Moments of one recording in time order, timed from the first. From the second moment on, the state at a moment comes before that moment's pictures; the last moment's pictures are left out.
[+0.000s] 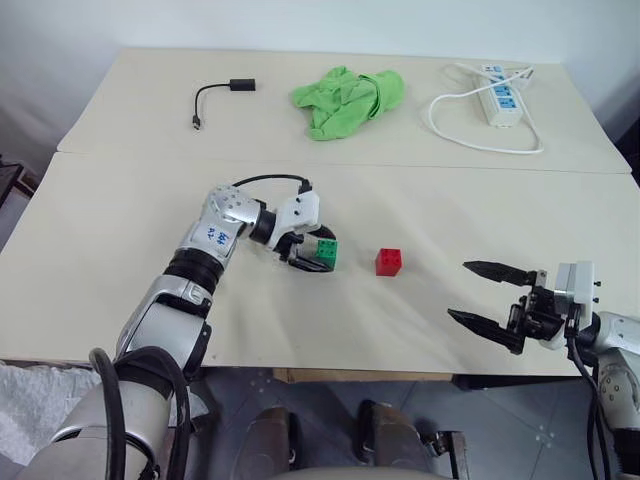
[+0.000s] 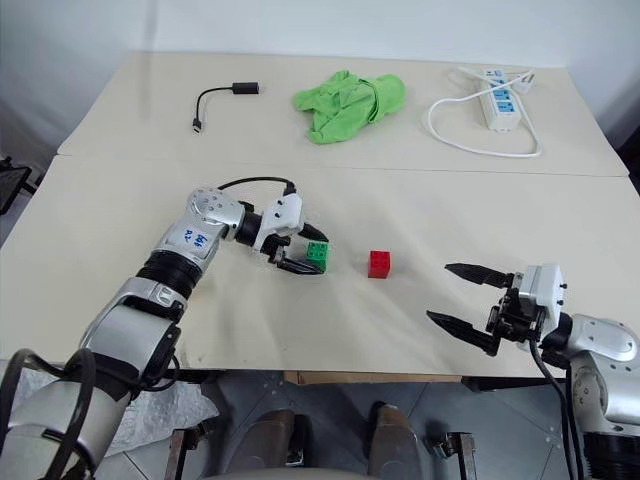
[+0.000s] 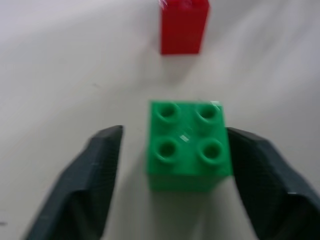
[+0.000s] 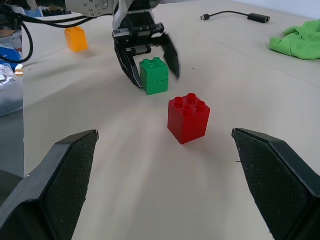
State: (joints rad) left arm -1.04 0.36 -0.27 0.85 0.02 -0.11 -1.27; right arm 0.00 -0.70 -0.30 -0.05 0.61 0.05 1.28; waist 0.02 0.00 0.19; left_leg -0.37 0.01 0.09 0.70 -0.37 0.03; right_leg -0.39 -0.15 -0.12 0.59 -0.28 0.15
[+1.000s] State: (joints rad) left arm 0.41 0.51 0.86 -0.07 -0.52 0.18 -0.96; right arm -0.39 -0.51 0.04 -0.09 0.61 0.18 1.31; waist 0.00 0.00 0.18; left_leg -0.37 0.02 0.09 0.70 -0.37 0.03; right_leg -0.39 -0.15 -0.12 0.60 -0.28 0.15
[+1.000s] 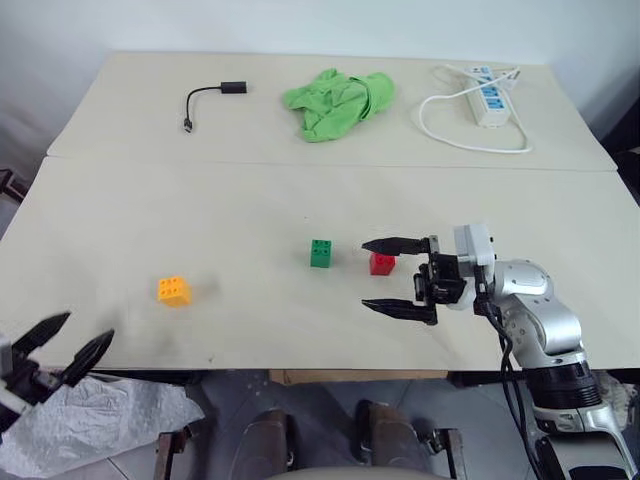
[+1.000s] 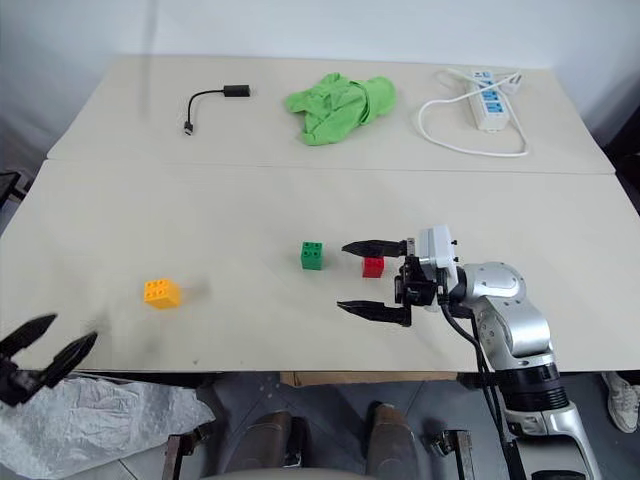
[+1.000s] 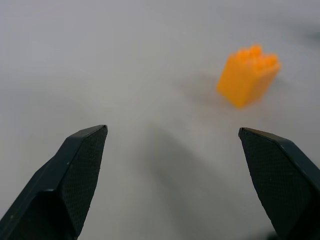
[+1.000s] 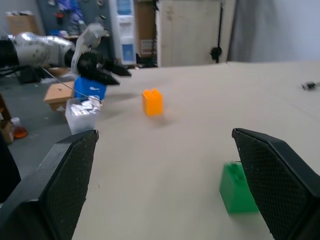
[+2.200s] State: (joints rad) left arm 0.32 0.15 0.28 -0.57 -0.27 0.37 -0.18; right arm -0.29 -0.56 -0.01 -0.07 0.61 0.16 1.36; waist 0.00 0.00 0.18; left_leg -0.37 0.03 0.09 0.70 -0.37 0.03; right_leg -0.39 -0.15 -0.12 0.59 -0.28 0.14
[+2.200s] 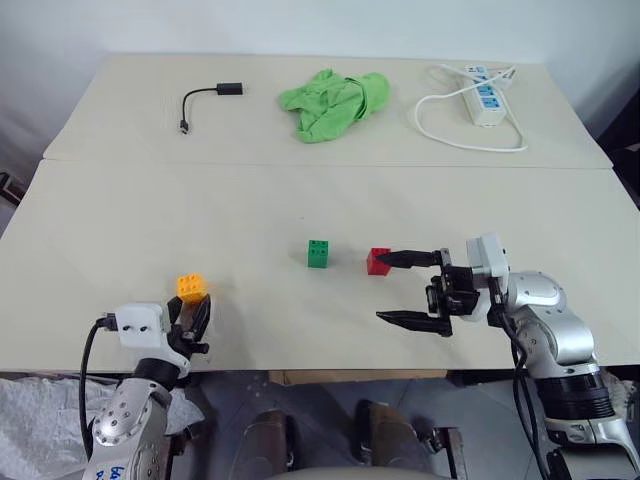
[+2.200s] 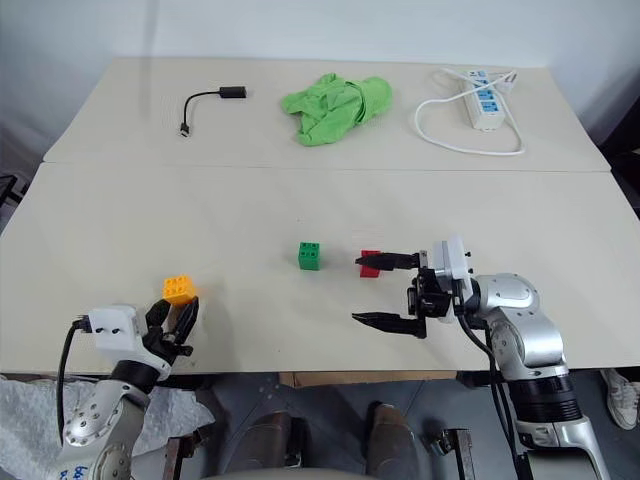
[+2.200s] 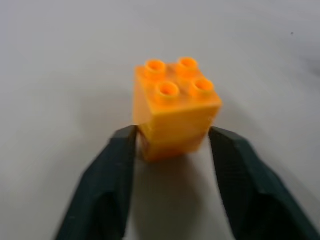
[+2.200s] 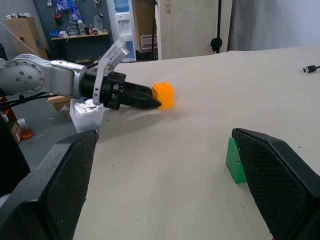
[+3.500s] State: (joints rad) left arm -1.01 0.56 -0.07 1.24 -0.02 -0.48 -1.47; right arm 0.08 -0.61 -0.23 -0.17 0.62 0.07 1.25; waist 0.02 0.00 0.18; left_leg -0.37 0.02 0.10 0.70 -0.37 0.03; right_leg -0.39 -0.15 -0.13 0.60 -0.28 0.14
